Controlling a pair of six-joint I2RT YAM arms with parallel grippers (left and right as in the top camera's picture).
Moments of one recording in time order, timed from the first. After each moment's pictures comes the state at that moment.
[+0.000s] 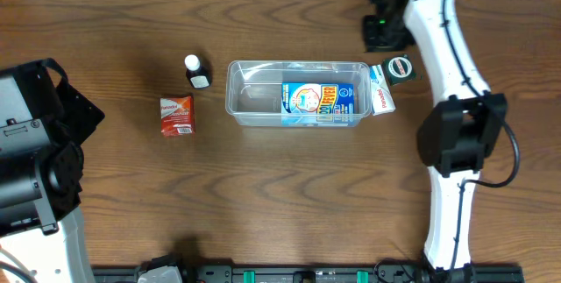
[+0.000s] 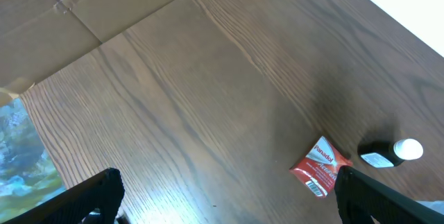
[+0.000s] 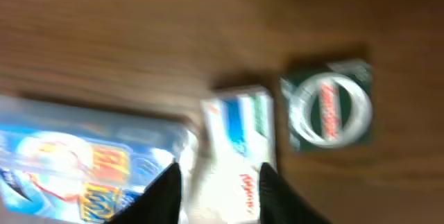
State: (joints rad) left arm 0.24 1.15 1.63 -1.36 -0.43 -0.50; right arm 0.15 2.36 2.33 -1.38 -0.06 0.12
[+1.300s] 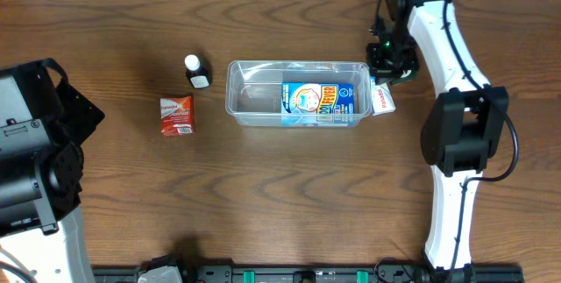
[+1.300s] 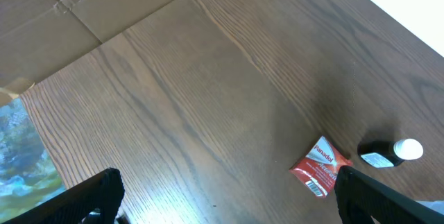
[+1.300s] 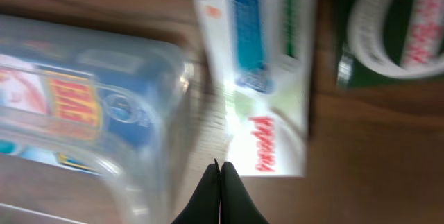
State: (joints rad) left arm 0.24 1.15 1.63 -1.36 -0.43 -0.50; right arm 0.14 2.36 2.17 -1.46 -0.17 0.08
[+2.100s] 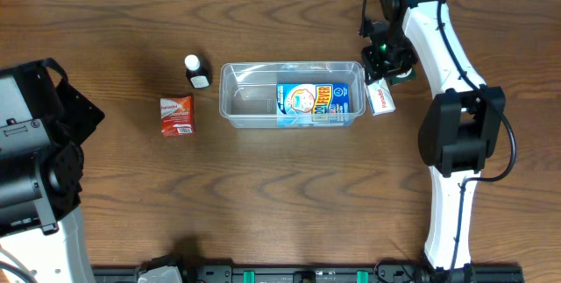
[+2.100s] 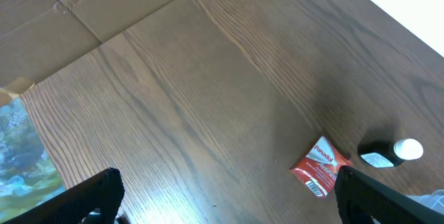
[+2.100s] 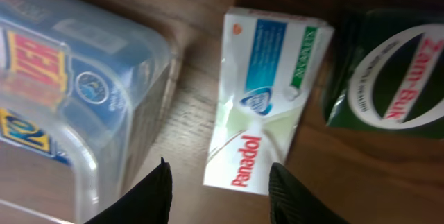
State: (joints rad) left arm 0.24 1.15 1.63 -1.36 -0.43 -0.50; right arm 0.15 2.36 2.17 -1.43 -0.10 -0.18
